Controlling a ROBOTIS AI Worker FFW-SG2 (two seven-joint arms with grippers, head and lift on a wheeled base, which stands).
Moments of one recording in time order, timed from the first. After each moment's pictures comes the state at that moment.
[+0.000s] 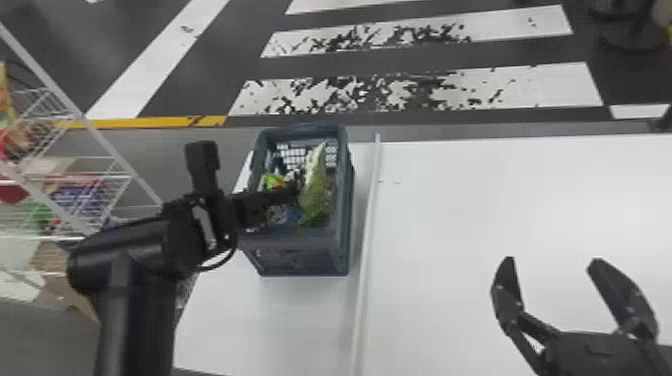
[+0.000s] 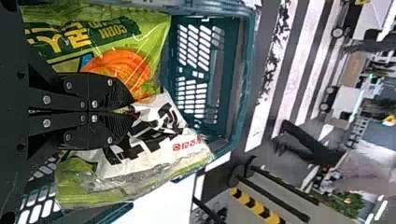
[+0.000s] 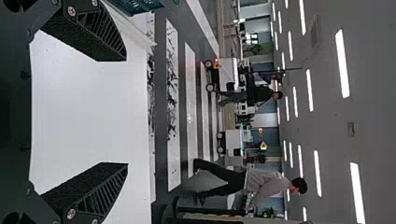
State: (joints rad) left arm -0.01 0.21 0.30 -1.79 0.21 0.97 -0.50; right arm 0.69 -0.26 0.43 -2.17 -0.04 -0.01 -0.41
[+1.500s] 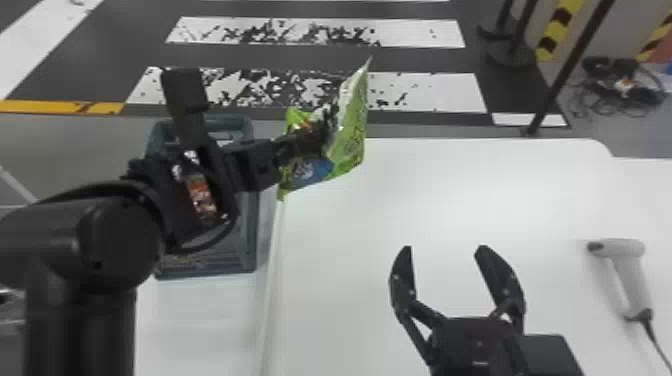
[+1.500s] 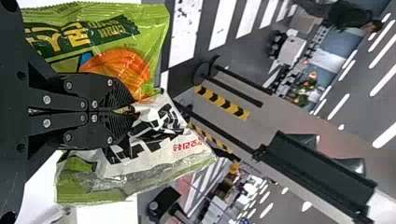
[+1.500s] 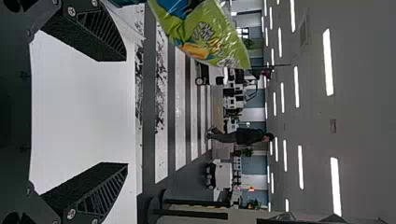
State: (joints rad) left arm -0.01 0.00 0.05 -2.11 0.39 1.09 -0.41; right arm 0.72 -0.25 0.45 -2.19 0.04 -0.05 -0.46
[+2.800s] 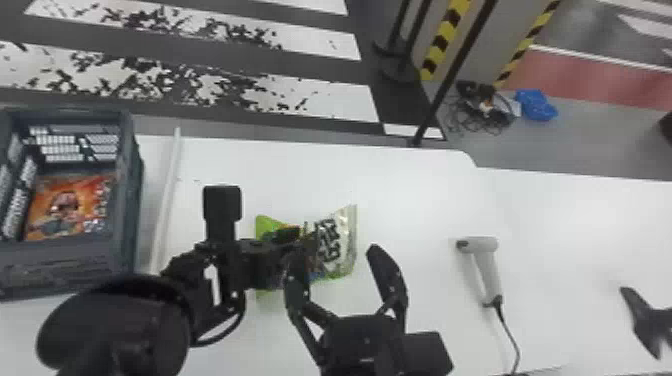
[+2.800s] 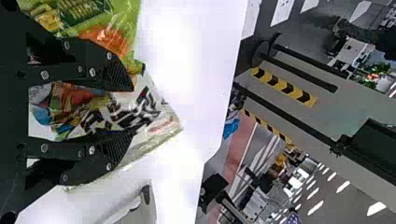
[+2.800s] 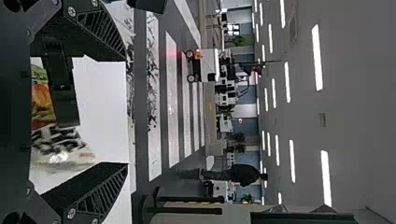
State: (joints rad) left arm 0.03 0.00 -0.36 -1.59 0.40 0.60 -0.26; right arm 0.71 -0.26 0.45 -2.17 0.04 -0.11 -0.47
